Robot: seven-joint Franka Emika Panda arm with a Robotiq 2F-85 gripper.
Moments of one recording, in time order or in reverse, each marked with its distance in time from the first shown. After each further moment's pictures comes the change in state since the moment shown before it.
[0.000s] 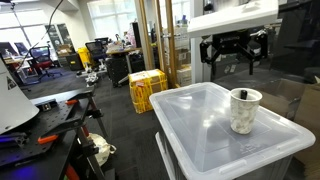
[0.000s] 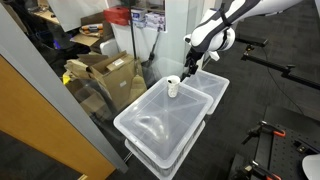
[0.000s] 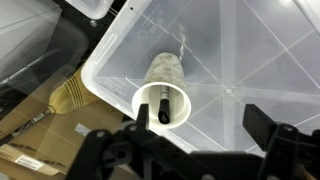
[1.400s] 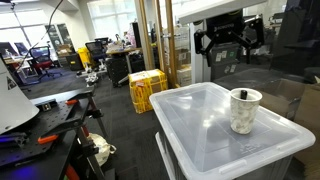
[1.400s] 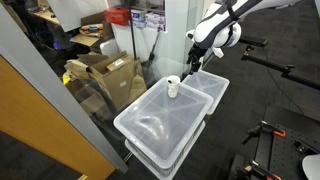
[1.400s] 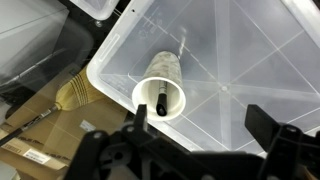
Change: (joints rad) arm 0.055 -0.093 -0.053 -0.076 0.020 0.002 -0.002
